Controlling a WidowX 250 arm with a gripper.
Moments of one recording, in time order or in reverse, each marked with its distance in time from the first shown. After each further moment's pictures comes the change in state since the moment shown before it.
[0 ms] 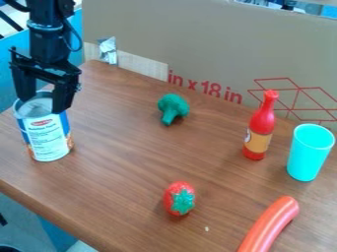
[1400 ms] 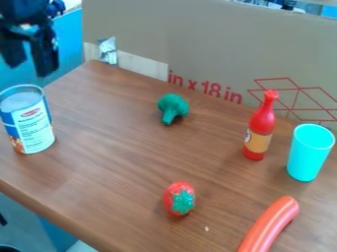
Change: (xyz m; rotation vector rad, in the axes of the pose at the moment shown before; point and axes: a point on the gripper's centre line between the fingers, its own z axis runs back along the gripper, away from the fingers) arm -0.020 -0.001 0.062 -0.166 -0.233 -0.174
